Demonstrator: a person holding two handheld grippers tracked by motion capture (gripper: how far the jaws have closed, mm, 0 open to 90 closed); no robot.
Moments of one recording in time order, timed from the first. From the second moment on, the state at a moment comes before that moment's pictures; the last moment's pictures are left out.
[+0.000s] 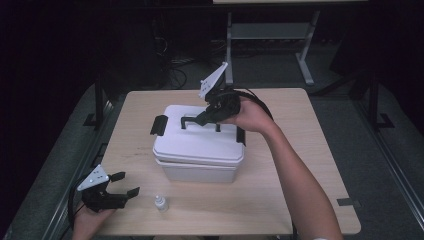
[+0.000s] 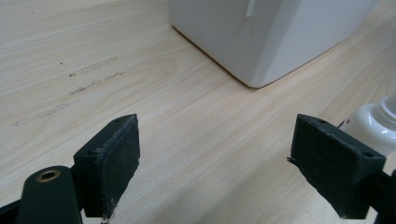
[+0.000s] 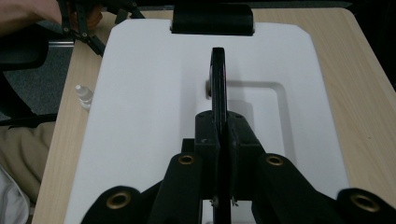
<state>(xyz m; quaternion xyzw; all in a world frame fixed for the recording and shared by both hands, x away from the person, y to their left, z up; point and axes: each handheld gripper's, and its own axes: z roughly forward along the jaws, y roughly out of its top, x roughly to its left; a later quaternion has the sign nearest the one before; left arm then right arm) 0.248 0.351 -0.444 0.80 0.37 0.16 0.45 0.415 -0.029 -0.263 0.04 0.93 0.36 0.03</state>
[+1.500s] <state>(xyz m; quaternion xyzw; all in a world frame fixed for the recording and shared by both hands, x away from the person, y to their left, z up) 0.248 0.345 -0.445 0.80 0.37 0.16 0.44 0.354 -0.173 -0.224 0.13 0.92 0.36 0.10</state>
